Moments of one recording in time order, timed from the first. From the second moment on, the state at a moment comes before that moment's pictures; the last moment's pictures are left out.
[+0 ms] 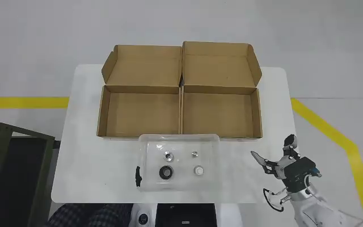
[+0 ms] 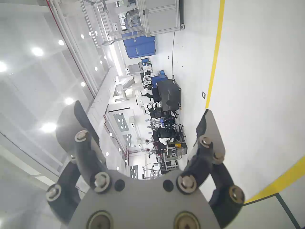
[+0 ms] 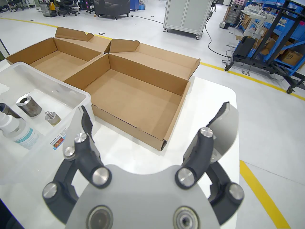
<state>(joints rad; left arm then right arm) -0.01 -0.37 -0.75 -1.25 2.03 -0.40 0.22 -2.03 -1.20 1.77 -2.06 -1.38 -0.41 -0.33</state>
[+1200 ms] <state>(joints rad) -0.01 -0.37 -0.75 -1.25 2.03 -0.40 0.22 -1.70 -1.14 1.48 -2.22 -1.39 -0.98 0.40</state>
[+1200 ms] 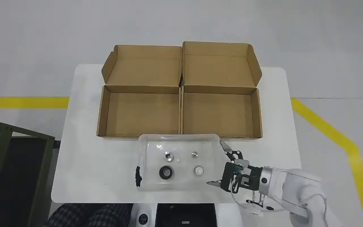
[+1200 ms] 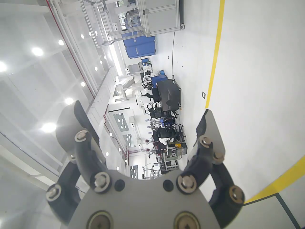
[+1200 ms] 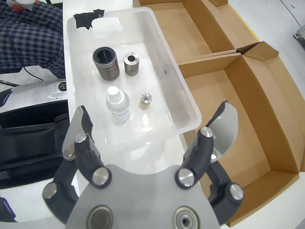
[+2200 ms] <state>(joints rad) -0.01 -0.37 -0.75 -1.25 2.03 -0.40 0.22 -1.48 -1.12 1.24 -2.09 -1.31 -0.97 0.64</state>
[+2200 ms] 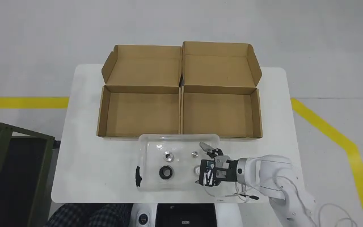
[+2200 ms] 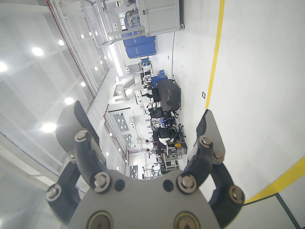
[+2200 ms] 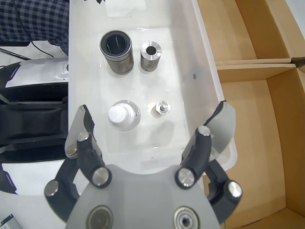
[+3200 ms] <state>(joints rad) -0.01 -0.37 -0.75 -1.25 2.03 -0.40 0.22 -1.45 -1.09 1.16 -2.03 -1.30 -0.97 0.67</state>
